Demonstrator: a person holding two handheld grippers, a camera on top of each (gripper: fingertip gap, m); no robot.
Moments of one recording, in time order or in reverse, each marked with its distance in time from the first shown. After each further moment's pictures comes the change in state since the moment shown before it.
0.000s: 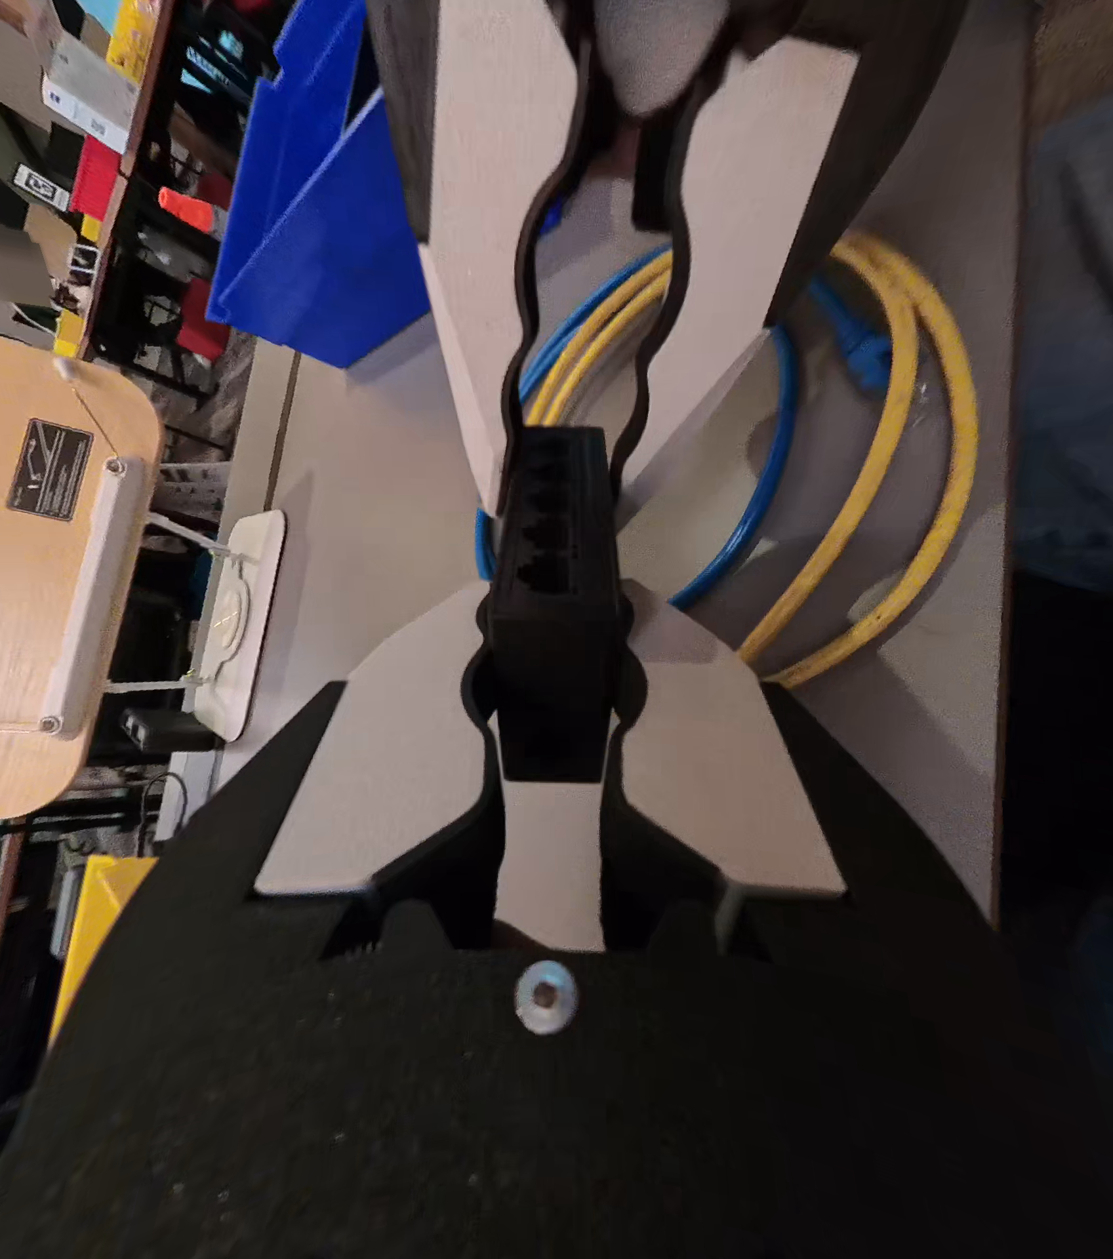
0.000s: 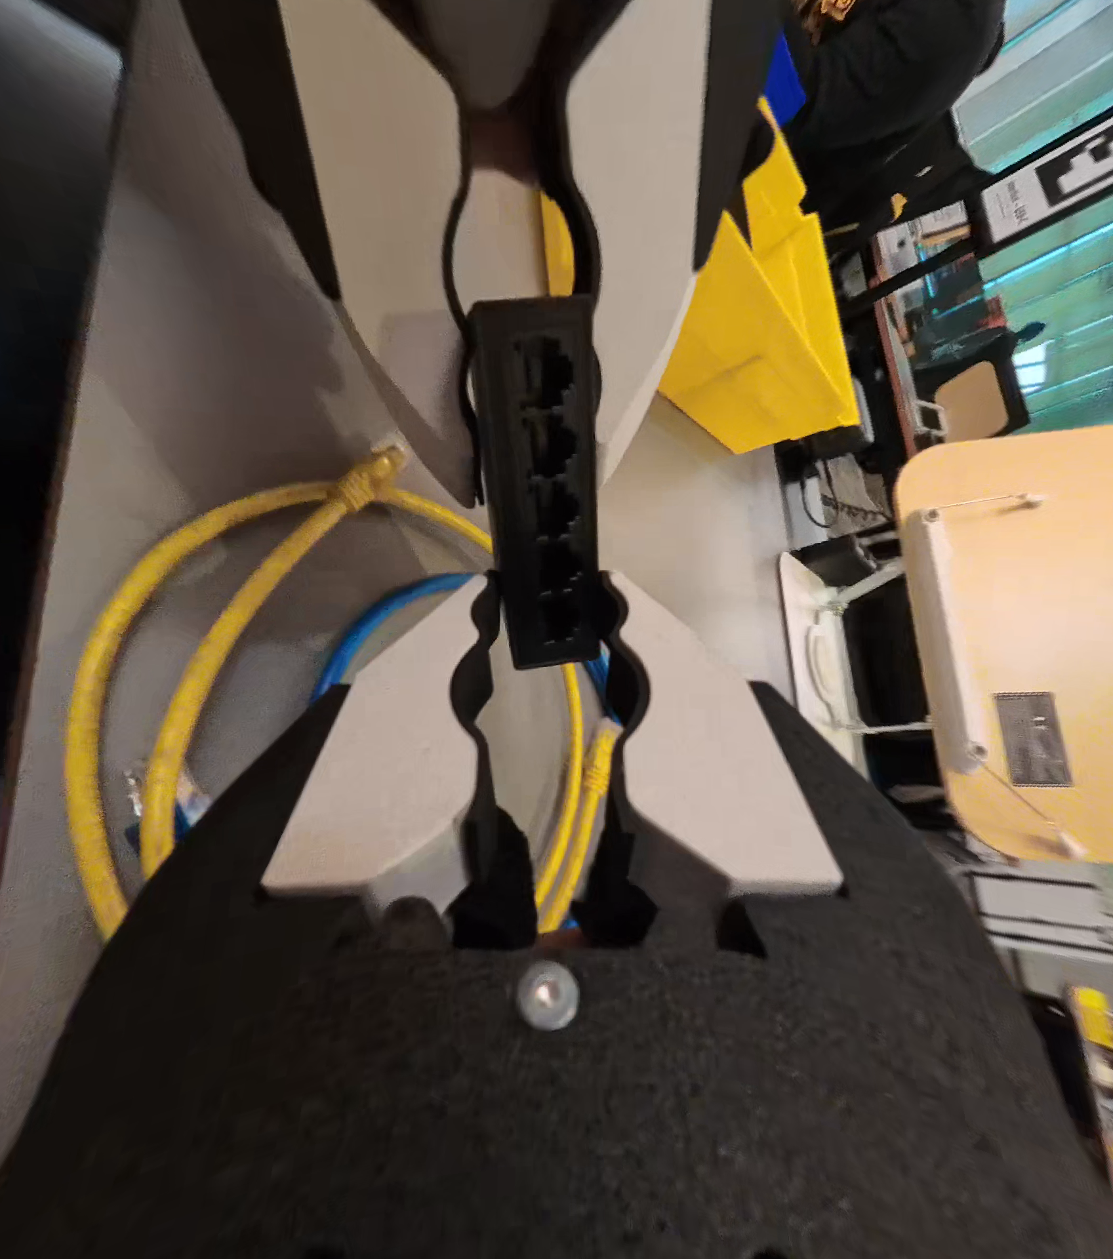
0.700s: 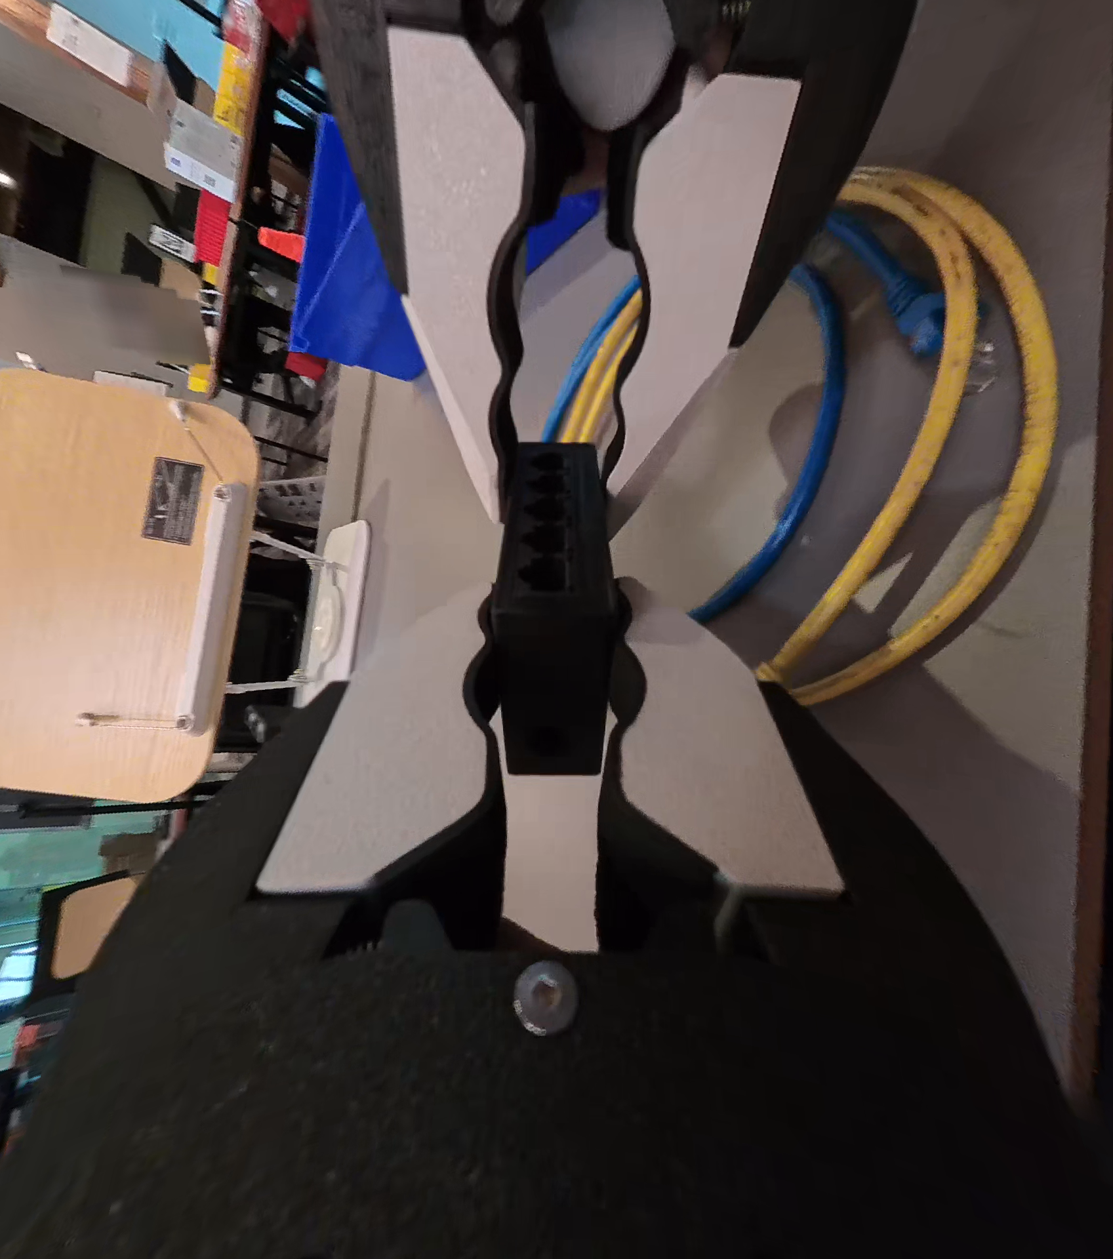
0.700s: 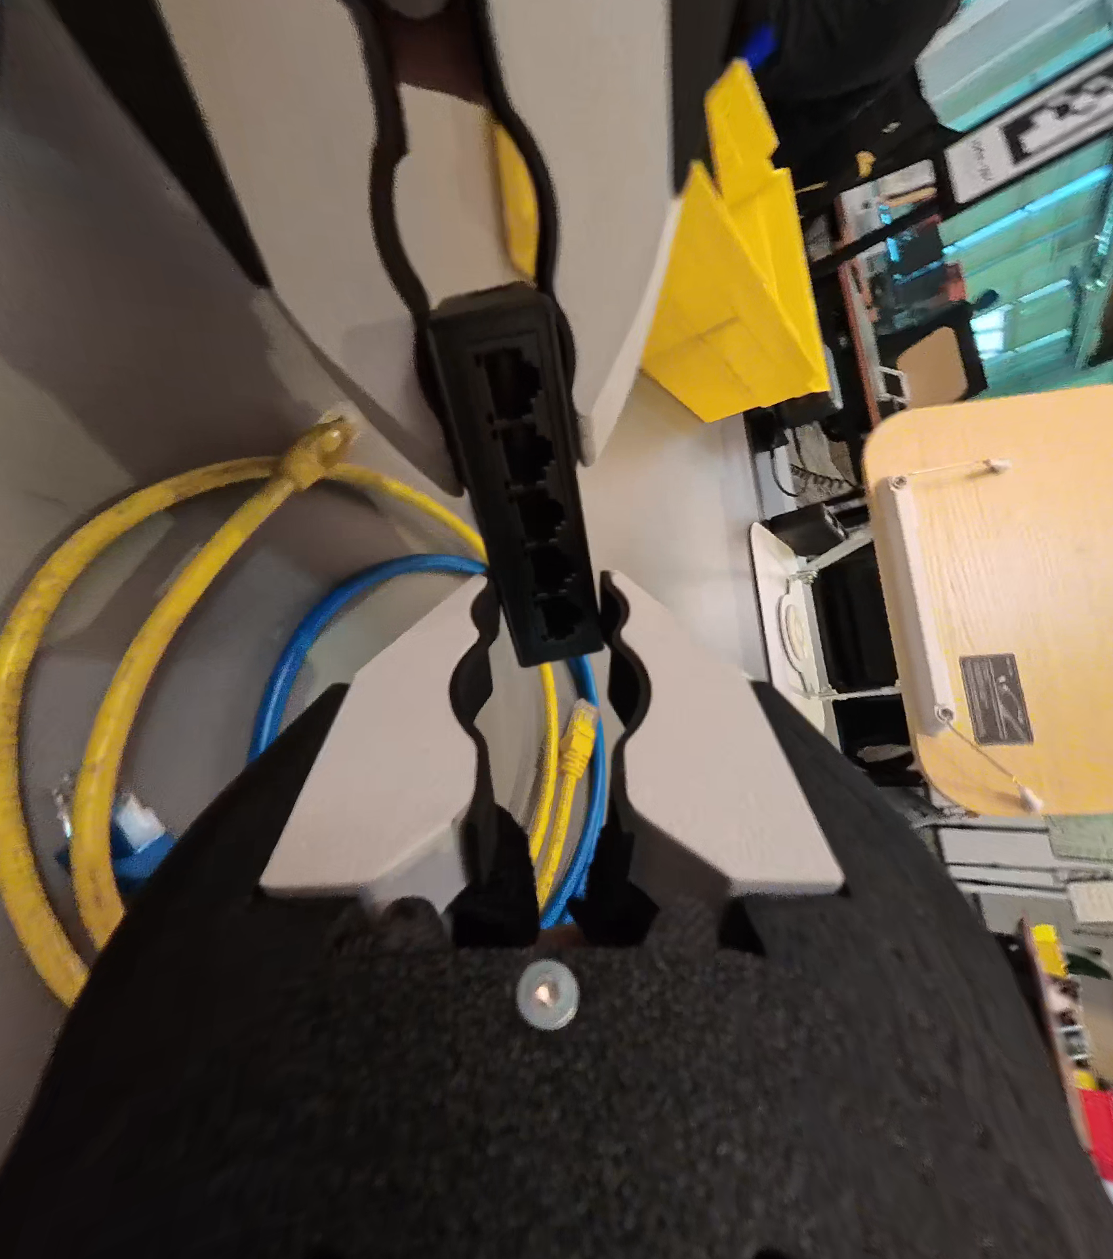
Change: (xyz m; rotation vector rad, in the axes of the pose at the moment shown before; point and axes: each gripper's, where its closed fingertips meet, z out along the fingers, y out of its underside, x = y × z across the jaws) left arm -0.008 -0.005 0.000 -0.010 -0.133 0.125; right arm 0.010 0.009 0.004 -0.041 0.060 0.008
